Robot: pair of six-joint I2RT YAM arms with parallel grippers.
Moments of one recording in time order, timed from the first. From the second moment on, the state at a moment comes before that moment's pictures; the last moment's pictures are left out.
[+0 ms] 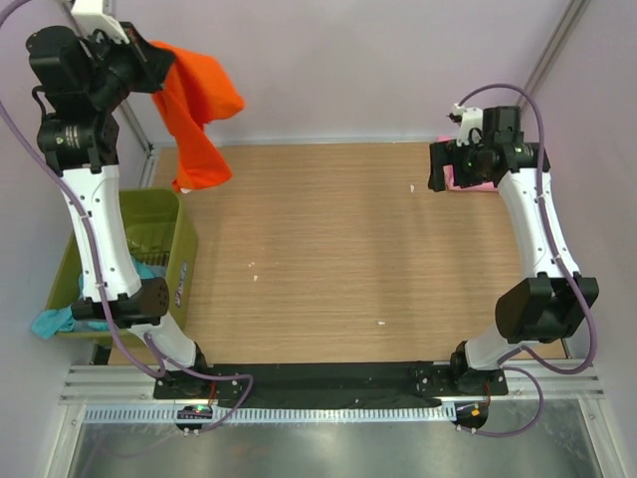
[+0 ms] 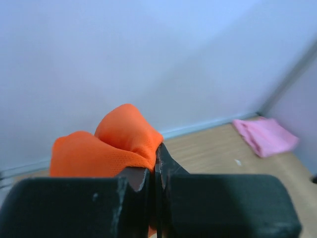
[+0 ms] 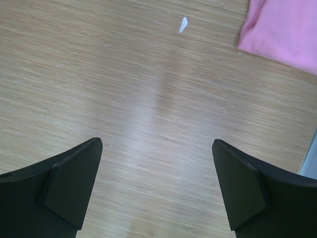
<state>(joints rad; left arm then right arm) 0.11 1.71 2.50 -0.75 0.41 -0.15 0.00 1.57 1.68 -0.94 -0.22 -0.18</state>
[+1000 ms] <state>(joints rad) -0.40 2.03 2.53 -1.19 0.51 0.17 -0.17 1.49 1.56 -0.93 -0.24 -0.14</state>
